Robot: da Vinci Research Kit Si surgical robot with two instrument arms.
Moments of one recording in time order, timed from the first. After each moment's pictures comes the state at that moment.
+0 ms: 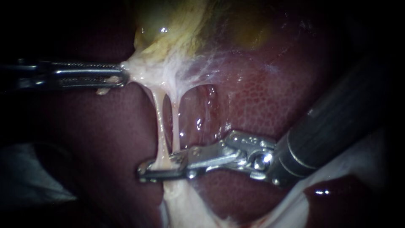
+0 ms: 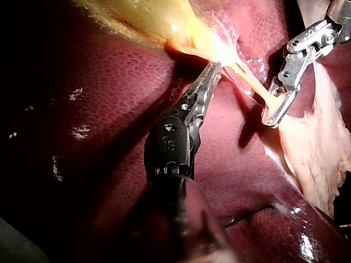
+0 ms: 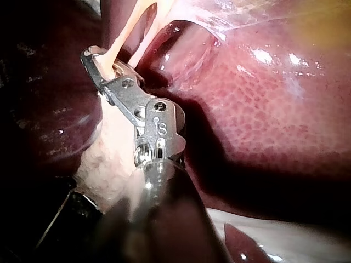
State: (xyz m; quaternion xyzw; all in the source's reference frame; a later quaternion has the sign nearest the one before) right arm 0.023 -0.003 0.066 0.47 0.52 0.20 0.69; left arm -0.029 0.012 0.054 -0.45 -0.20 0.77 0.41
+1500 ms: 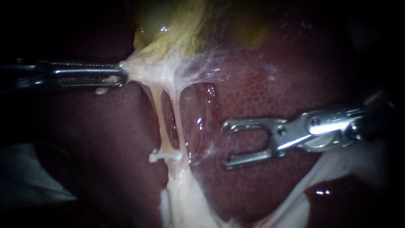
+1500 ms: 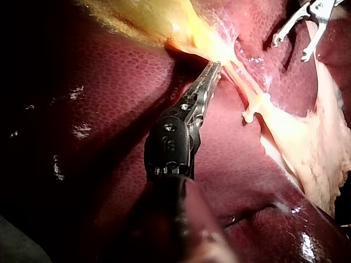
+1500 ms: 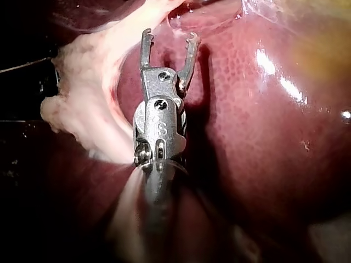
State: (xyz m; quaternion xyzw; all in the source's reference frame) right arm 0.006 0.002 0.060 0.20 0.54 0.11 0.81; left arm -0.029 0.012 0.054 -0.45 -0.20 0.77 0.41
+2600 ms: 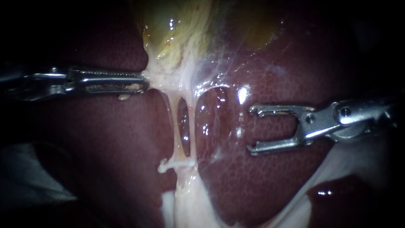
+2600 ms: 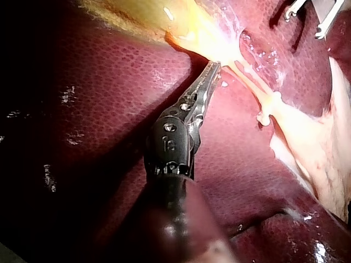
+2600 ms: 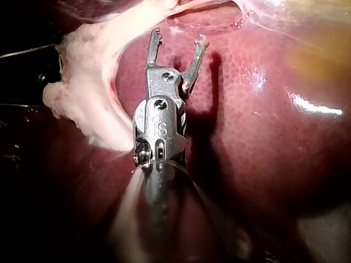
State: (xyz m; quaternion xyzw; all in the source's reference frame) right arm 0.004 0.003 0.059 0.19 0.54 0.11 0.81; left arm -0.032 0.011 0.062 -0.45 -0.20 0.77 0.40
